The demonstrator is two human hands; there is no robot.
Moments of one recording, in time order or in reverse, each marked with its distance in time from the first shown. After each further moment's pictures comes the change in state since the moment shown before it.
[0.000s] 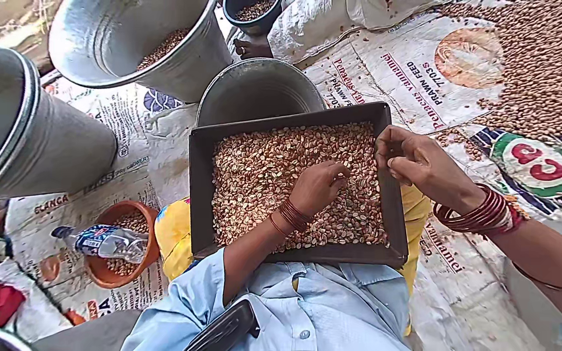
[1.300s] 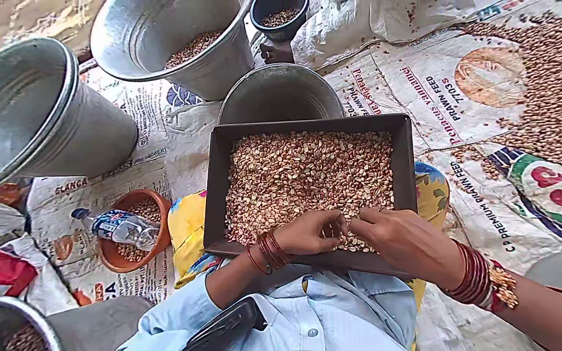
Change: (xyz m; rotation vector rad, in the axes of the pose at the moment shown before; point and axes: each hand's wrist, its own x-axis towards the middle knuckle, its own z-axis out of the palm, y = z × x) left_hand -0.074 0.000 -0.030 -0.679 -0.513 -0.195; right_hand -0.039 0.001 0.065 -0.628 -0.247 -0.614
